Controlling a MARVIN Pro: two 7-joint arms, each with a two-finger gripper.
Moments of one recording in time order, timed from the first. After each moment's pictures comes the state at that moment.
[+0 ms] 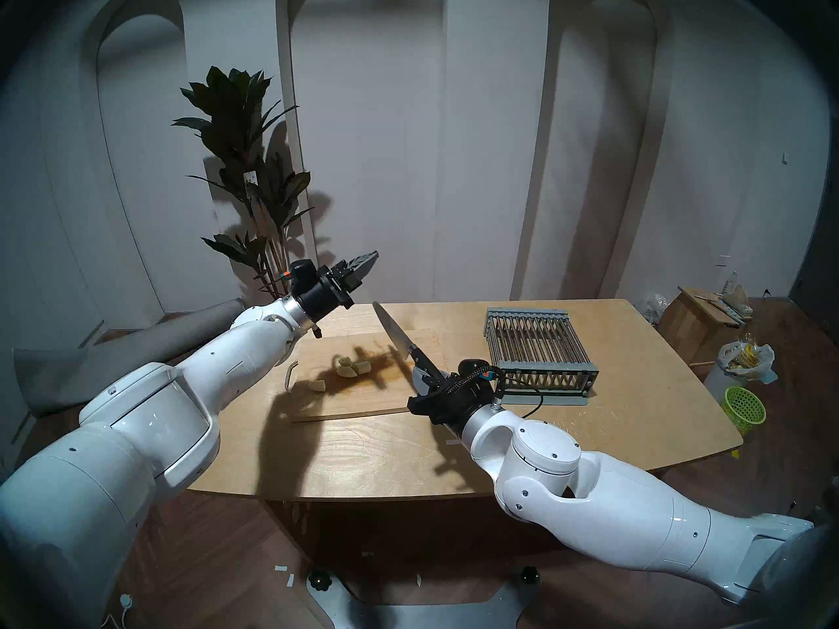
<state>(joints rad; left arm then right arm) 0.55 -1.21 -0.60 -0.36 -1.54 -0.57 -1.21 -1.27 -0.90 0.63 -1.92 1.01 -0.02 -0.43</state>
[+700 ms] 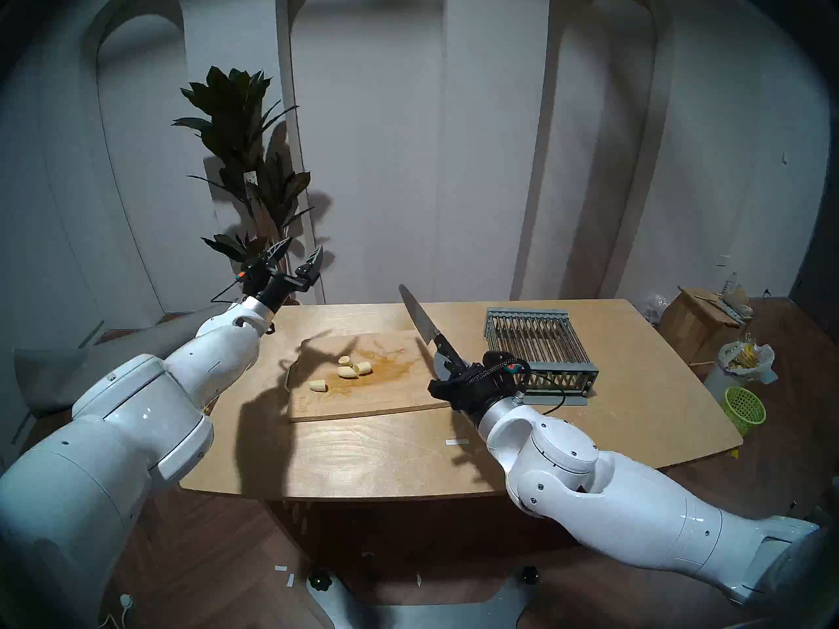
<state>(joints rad) 0.53 -1.18 -0.56 -0.15 -1.47 -0.77 -0.86 -1.32 -0.88 0.70 -1.94 1.07 -0.13 -0.44</state>
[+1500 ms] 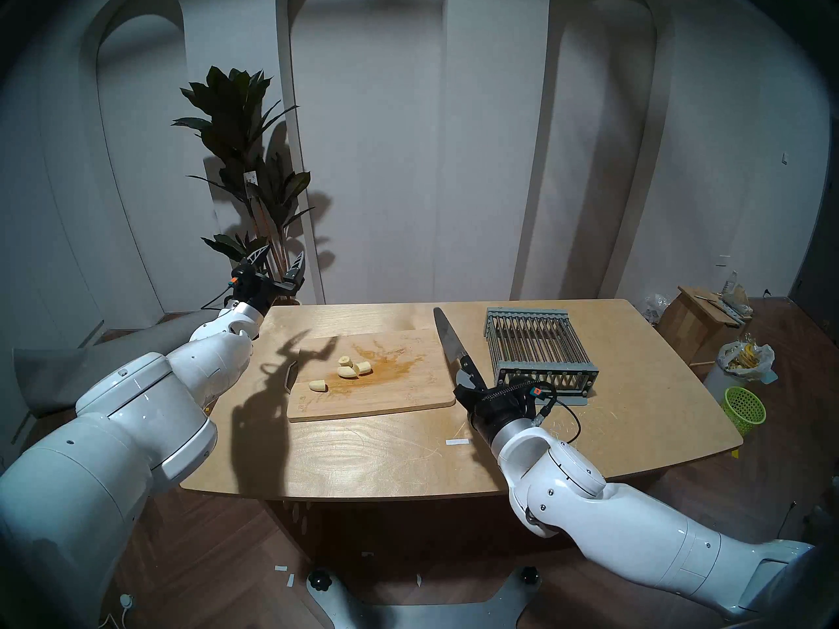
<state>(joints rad) 0.51 -1.20 -0.51 -0.09 -1.40 -0.82 -0.66 -1.46 -0.91 0.77 -1.87 1.35 -0.30 -0.41</state>
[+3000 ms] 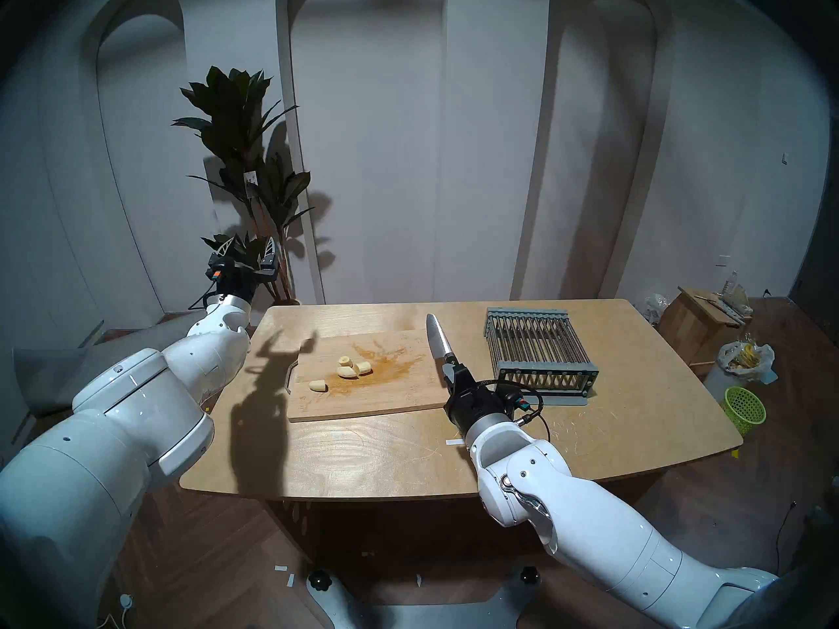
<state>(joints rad) 0.50 -1.20 -0.52 -0.10 -1.33 -0.89 -0.36 -1.47 -1.12 0.85 -1.78 1.78 -0.39 -0.22</state>
